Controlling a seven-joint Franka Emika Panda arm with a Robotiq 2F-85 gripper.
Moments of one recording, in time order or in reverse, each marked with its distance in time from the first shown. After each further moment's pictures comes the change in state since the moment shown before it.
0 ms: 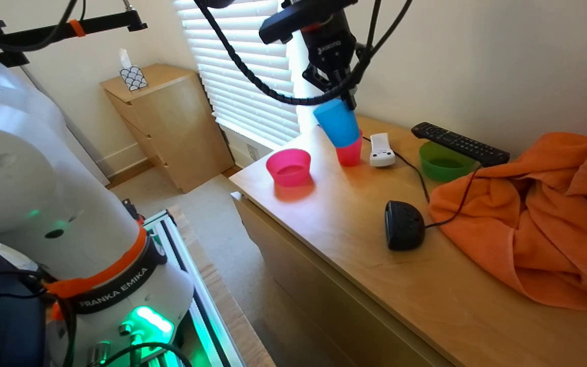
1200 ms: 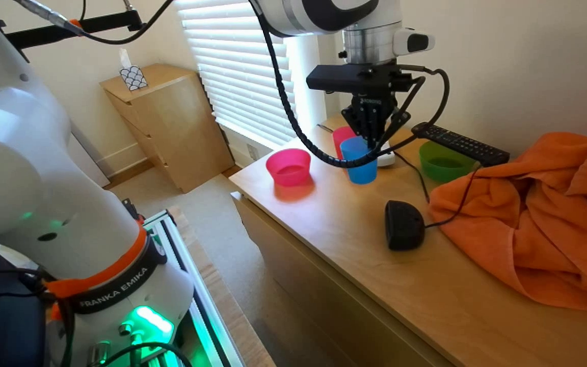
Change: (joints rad) arm -0.087 0.327 -0.073 0.134 0.272 0.070 0.033
